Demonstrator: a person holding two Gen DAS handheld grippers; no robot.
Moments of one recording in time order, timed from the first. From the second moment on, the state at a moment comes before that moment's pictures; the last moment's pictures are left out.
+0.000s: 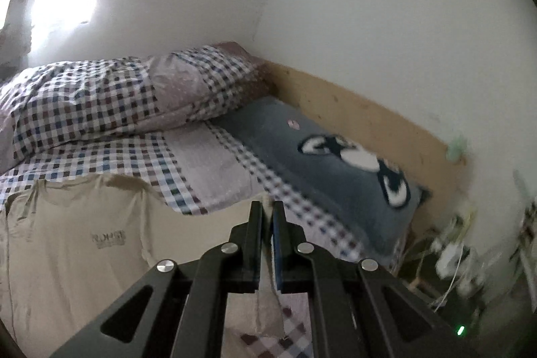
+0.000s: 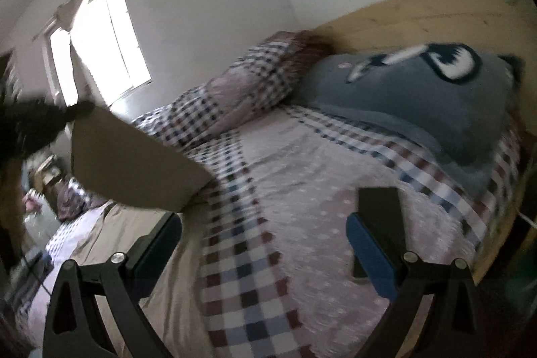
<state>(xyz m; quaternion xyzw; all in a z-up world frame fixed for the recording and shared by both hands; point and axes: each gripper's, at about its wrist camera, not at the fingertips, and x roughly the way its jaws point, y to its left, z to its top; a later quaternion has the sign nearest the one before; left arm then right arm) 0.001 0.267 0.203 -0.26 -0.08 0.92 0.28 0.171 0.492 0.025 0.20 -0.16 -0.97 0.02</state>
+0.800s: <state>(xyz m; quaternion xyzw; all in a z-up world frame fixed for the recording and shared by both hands) -0.135 0.174 0.303 -0.24 -0.26 0.89 0.27 -0.112 0.359 -0.029 0.29 0.03 -0.93 0.21</state>
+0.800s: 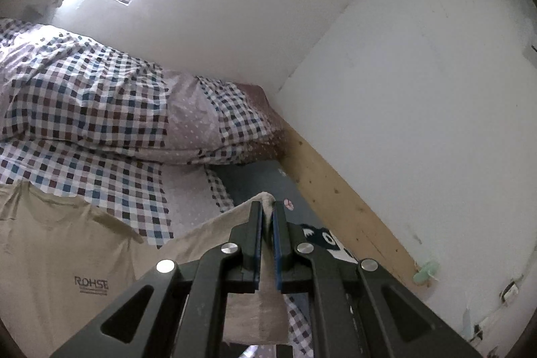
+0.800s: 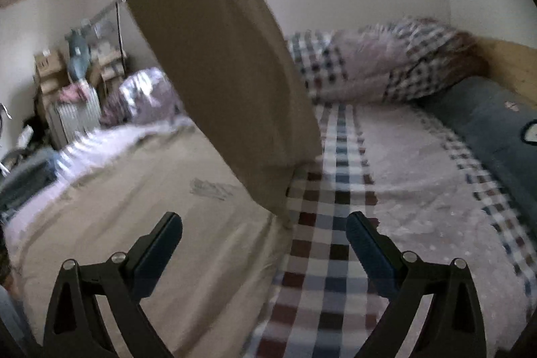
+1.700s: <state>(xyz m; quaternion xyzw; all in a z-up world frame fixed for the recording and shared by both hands) -0.171 0.082 0.312 -0.17 -0.29 0.92 0.19 -0.231 0.335 -0.118 0.38 0.09 -0.89 0.22</state>
